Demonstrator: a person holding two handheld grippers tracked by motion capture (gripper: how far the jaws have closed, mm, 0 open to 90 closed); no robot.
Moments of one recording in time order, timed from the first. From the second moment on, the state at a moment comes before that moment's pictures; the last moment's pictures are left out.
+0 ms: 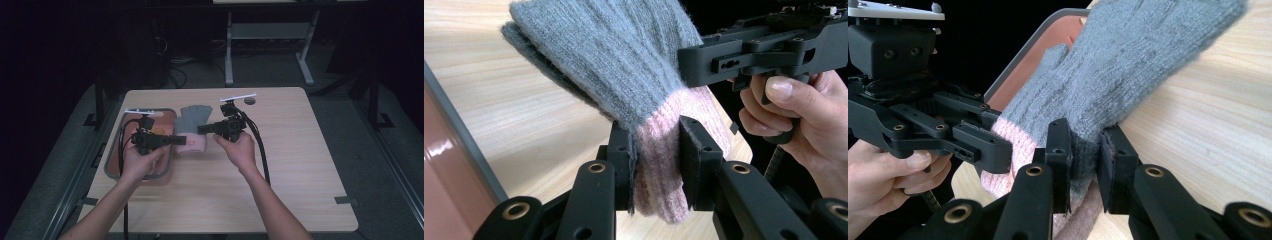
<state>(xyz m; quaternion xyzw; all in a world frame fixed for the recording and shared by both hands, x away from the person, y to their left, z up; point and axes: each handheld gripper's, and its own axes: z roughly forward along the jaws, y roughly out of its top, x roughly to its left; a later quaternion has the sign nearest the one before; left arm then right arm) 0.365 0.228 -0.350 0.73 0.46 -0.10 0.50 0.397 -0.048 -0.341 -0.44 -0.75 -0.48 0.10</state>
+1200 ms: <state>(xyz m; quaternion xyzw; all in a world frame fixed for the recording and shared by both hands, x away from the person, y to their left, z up) 0.362 0.280 -0.342 0.73 0.48 -0.09 0.49 0.409 0.005 -0.338 -0.41 -0.76 -0.48 0.12</state>
